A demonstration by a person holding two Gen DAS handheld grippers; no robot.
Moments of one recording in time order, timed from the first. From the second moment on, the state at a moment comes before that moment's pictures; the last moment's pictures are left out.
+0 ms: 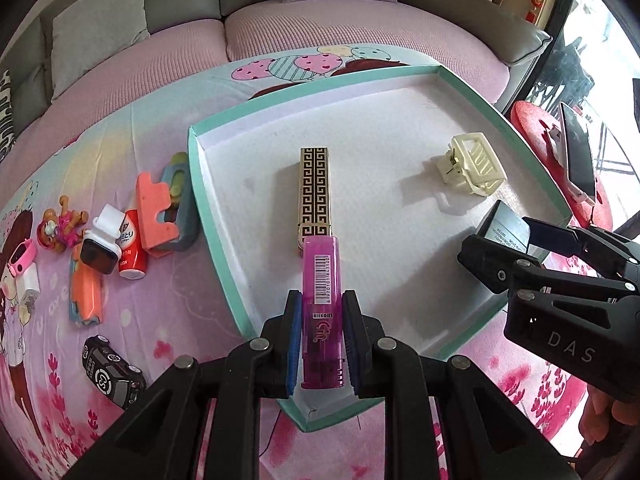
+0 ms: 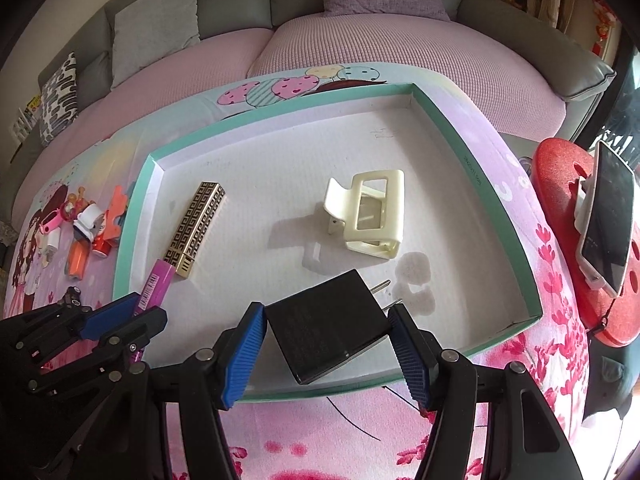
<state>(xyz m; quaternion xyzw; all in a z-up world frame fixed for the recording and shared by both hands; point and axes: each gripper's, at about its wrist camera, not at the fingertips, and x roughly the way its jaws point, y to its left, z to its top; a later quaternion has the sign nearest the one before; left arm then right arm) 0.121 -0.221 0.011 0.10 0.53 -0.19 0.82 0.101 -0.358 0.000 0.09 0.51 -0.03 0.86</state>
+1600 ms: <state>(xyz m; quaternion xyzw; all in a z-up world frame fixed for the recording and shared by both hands) 0.125 -0.198 0.030 0.06 0.52 -0.17 0.84 0.098 -0.346 0.007 0.07 0.49 -0.03 0.87</state>
